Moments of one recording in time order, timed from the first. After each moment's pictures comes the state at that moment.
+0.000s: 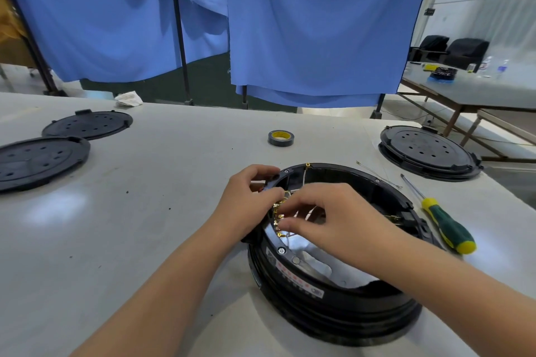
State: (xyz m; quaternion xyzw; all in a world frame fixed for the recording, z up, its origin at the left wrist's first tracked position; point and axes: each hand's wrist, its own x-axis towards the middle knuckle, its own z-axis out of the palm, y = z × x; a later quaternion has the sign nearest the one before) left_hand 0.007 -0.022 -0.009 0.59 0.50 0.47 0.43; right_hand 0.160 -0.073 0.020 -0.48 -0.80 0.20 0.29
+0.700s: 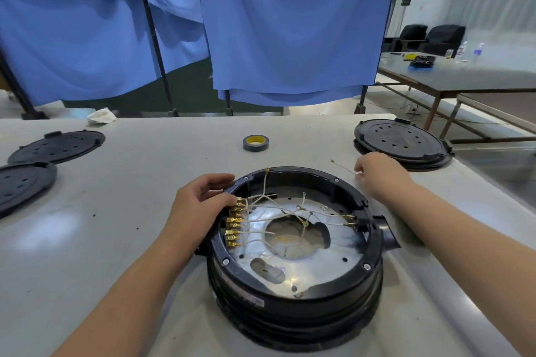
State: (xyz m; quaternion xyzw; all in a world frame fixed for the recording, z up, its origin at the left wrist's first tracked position) left_hand -0.003 -0.018 -0.008 0.54 0.52 0.50 0.44; right_hand 0.310 0.032 -0.008 -0.78 -0.62 -0.02 0.10
